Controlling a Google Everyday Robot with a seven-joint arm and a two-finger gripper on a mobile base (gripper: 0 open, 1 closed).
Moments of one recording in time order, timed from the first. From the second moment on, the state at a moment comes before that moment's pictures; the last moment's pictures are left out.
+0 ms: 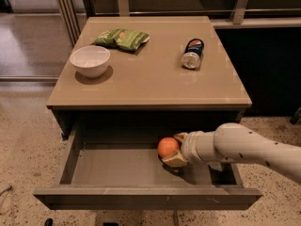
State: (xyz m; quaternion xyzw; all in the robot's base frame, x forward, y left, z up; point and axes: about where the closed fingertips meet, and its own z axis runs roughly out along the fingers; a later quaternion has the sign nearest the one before) arm 0.516 -0.081 0.615 -0.52 0.77 0.12 0.35
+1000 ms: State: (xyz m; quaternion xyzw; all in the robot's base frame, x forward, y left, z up) arm 0.505 -0.073 0.681 -0.54 0.76 0.17 0.32
